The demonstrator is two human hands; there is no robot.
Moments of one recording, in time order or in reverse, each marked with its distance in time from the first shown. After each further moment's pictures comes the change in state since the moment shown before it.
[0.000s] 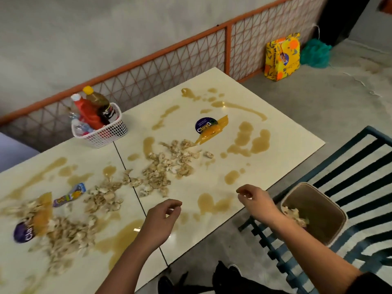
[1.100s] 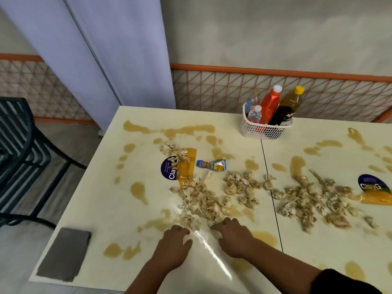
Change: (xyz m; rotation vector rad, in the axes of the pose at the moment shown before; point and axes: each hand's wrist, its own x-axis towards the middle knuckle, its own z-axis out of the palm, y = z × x) left_hand -0.119 -0.355 -0.222 0.174 0.121 -0.376; right_hand -0.052 -0.305 0.424 -1.031 -0.676 -0.610
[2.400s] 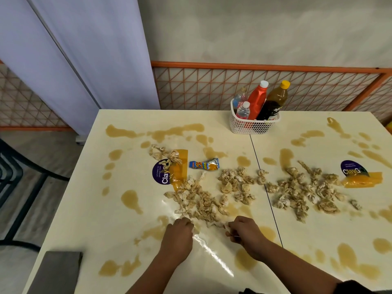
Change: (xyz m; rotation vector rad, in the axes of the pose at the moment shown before) left_hand 0.054 -0.010 0.005 0.361 0.221 0.344; right_hand -0.009 0.010 -0.003 1.528 0.181 0.496
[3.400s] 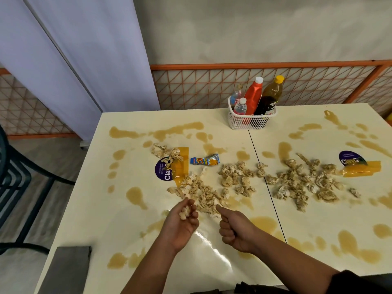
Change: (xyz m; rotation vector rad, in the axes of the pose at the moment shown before) left_hand -0.009 0.029 -0.087 -2.304 -0.148 -0.727; right_hand -0.041 -0.013 0.037 0.329 -0.251 0.171
